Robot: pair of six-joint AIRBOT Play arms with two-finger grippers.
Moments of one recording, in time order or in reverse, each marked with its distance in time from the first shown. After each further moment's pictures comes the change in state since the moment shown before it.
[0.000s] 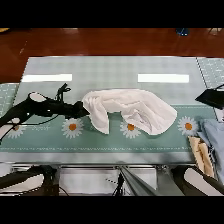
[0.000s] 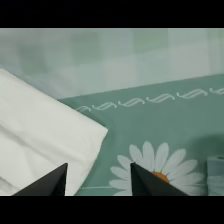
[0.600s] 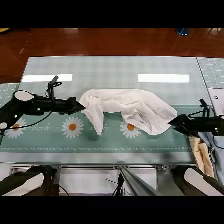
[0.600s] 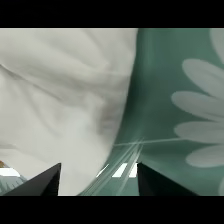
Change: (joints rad) left arm 0.054 0.124 0.000 -0.013 -0.040 0.064; right arm 0.026 0.001 -0.502 0.281 -0.145 -0.057
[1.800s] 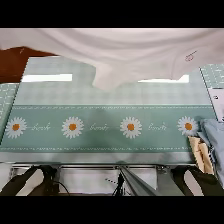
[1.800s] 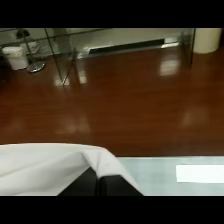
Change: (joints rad) left arm 0.363 0.254 1.092 0.108 -0.146 -0.116; right arm 0.260 0.387 0.913 -0.200 -0.165 0.199
